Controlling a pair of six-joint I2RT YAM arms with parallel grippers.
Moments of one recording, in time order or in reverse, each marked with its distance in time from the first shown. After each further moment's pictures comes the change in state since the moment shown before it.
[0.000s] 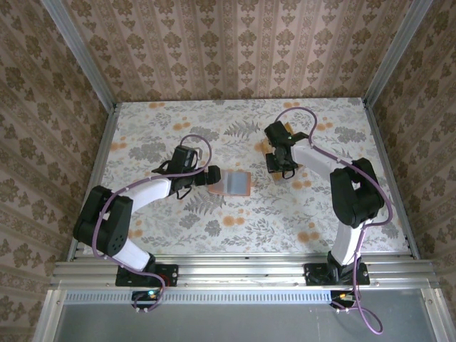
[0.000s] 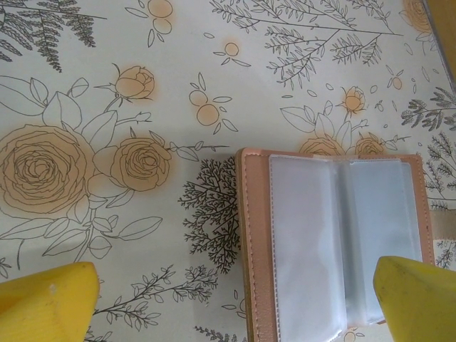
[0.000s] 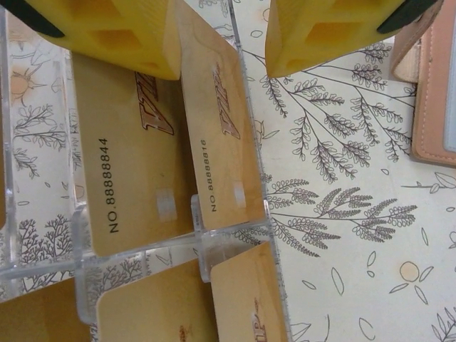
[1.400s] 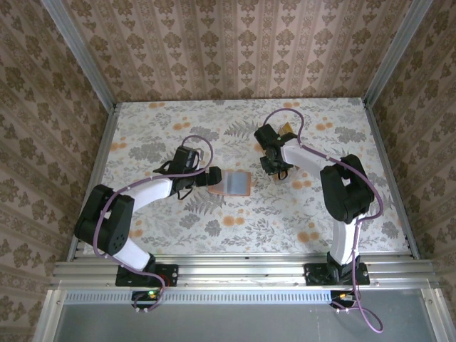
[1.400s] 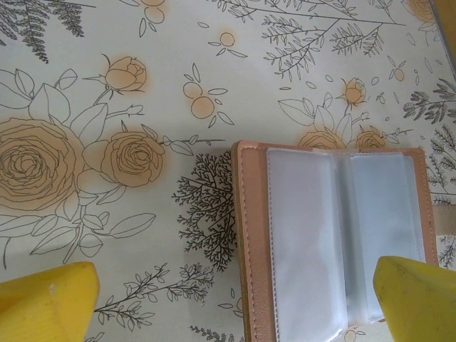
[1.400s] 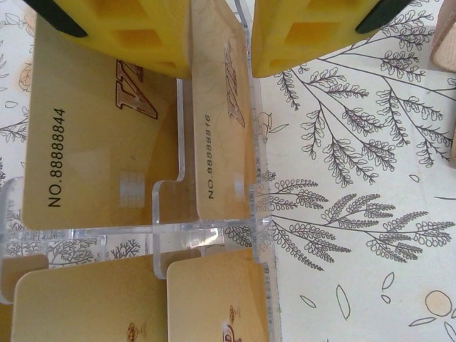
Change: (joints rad) left arm -0.012 0.012 0.001 0.000 0.000 0.000; right arm 0.064 0.077 0.064 -0.053 0.118 -0.060
